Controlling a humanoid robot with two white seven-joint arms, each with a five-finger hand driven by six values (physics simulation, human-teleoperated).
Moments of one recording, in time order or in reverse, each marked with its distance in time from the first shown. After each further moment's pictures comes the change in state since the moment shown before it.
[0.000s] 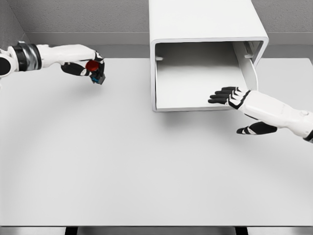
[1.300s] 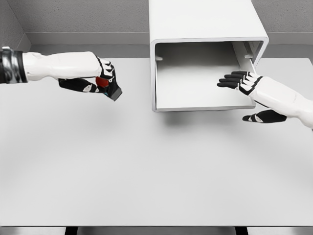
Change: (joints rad) left arm 0.080 0.272 -0.018 -0.600 0.242 0.000 -0.003; right arm 0.040 0.019 -0.114 -0.006 -0.002 0.000 -0.015
